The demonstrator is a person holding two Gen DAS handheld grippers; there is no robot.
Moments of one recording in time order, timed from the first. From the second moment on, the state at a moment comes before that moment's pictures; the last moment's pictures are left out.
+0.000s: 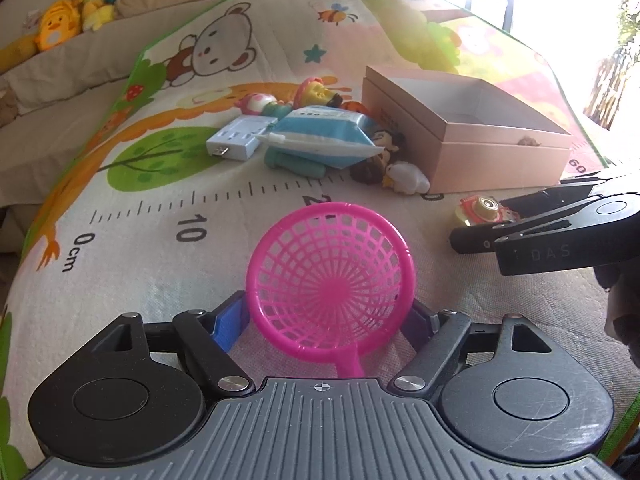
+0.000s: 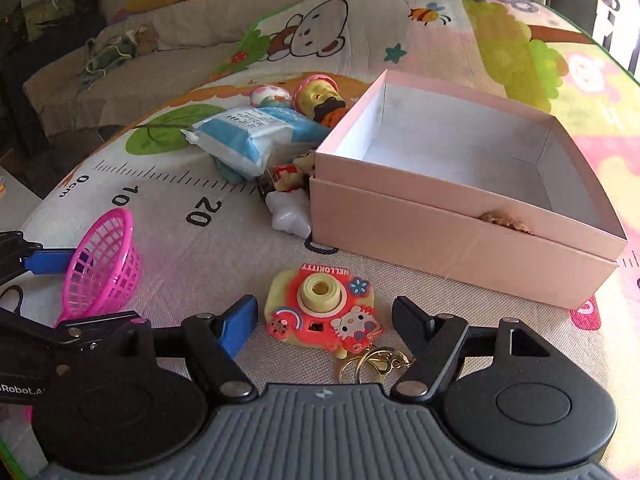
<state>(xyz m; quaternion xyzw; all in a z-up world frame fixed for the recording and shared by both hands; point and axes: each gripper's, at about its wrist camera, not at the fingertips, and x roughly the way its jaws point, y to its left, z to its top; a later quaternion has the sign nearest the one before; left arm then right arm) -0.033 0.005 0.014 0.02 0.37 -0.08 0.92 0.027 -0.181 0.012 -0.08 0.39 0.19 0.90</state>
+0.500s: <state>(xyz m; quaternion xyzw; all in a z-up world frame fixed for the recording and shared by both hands) -0.032 -0.022 0.127 0.04 0.23 -0.13 0.96 -0.062 -0.276 0.232 -0.01 0.15 0.20 0.97</state>
